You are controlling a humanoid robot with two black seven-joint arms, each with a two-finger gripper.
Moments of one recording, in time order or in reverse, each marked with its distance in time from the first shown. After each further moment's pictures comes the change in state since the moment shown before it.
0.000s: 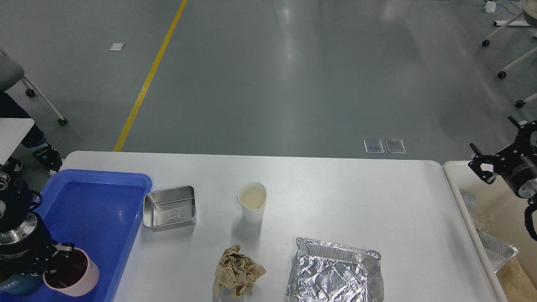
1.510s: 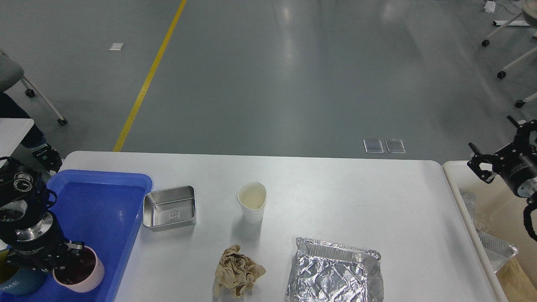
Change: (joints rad) left arm -0.001 -0.082 -0.002 0.069 0.067 0.000 0.002; right arm 0.000 0.002 0.000 0.009 0.000 -0.004 0.000
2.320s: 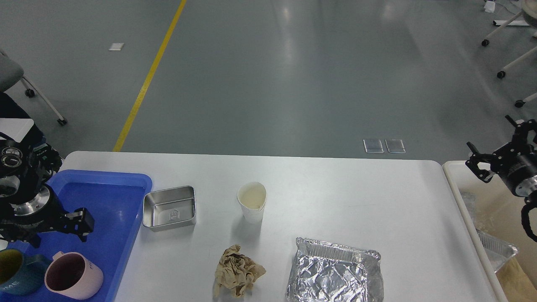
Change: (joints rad) left arm -0.080 0.019 -0.061 -0.001 0.000 0.000 -0.002; right arm 0.003 0.006 0.000 0.003 0.000 -0.003 0.000
